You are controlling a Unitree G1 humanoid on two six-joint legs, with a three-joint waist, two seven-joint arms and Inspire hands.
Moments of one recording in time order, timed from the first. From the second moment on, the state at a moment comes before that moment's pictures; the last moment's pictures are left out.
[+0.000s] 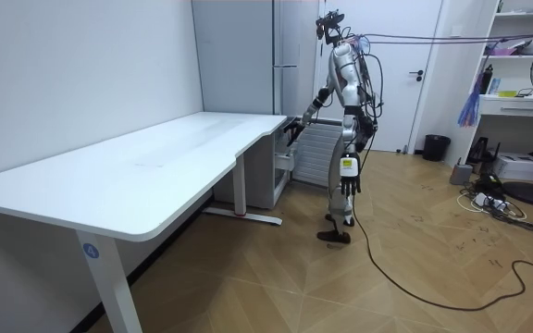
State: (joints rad) left arm 0.01 0.26 -0.25 1.16 0.07 0.13 -0.03; right arm -0.64 -0.42 -0.14 1.25 1.54 0.04 -0.12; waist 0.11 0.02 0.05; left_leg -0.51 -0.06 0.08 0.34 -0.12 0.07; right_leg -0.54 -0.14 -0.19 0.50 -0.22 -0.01
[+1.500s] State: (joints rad) left arm 0.20 0.26 0.04 1.16 0.04 0.08 0.07; right arm -0.06 -0.38 -0.11 1.26 1.02 0.06 0.04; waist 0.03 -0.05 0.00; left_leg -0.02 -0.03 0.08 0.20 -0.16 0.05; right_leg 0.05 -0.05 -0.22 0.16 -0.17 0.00
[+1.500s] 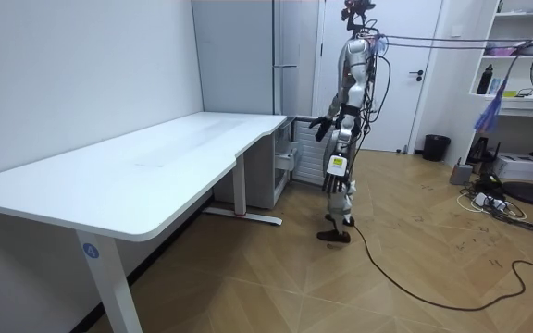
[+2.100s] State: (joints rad) left arm 0.25 0.20 0.11 1.16 0.11 0.12 0.13; right arm 0.06 -0.26 -0.12 1.24 0.72 0.06 -0.16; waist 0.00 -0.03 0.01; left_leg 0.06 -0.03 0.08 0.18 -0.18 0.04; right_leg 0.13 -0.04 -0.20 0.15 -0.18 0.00
